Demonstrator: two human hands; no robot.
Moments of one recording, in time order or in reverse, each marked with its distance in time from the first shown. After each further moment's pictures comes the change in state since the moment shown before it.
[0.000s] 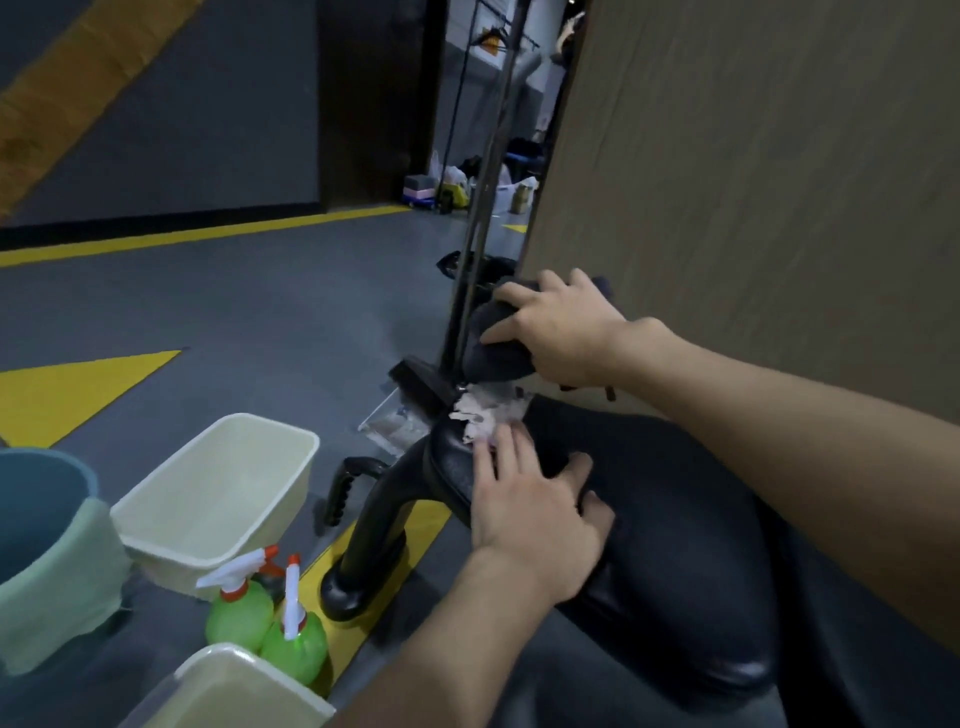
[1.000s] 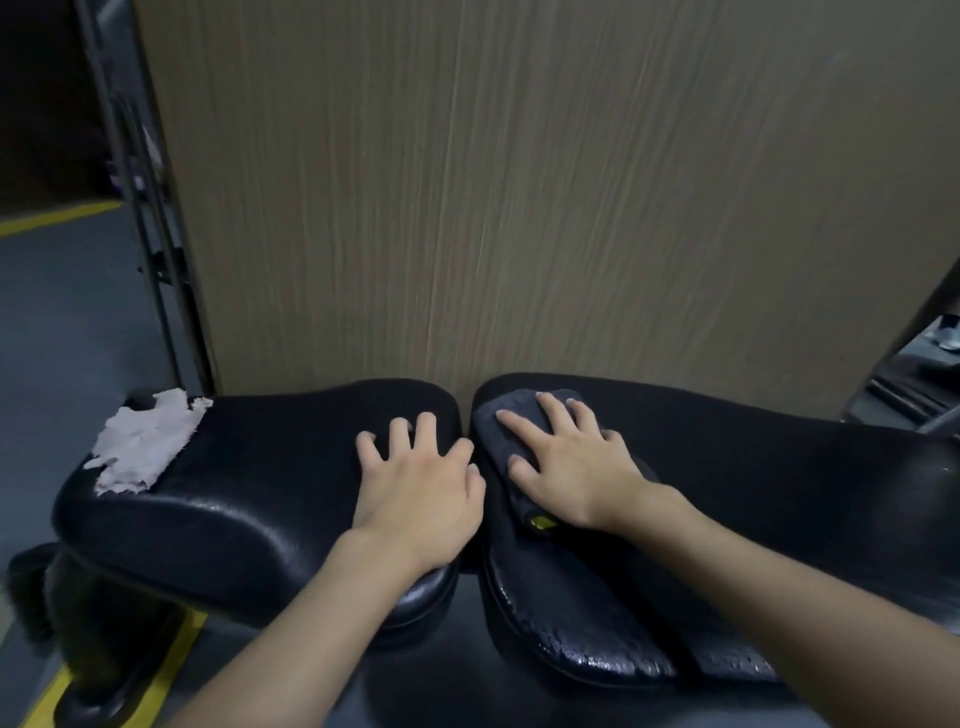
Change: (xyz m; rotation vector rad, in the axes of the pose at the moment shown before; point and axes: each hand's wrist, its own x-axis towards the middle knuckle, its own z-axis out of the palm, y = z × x) left_hand 0.016 0.142 0.033 0.102 0.012 0.412; right_hand -0.309 0.021 0.126 0.557 -0.241 0.882
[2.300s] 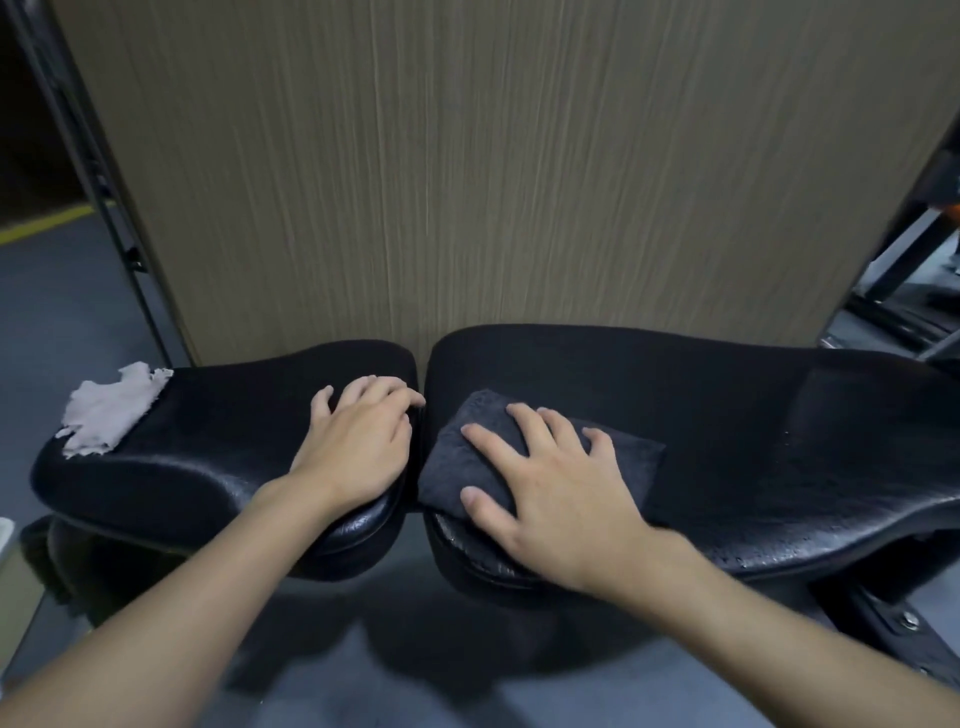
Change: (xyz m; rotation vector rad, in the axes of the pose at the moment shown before) left_hand -0.003 -0.003 -0.001 -0.259 -0.053 0.043; right_hand -0.108 0.003 0.010 0.040 0.176 -0.099
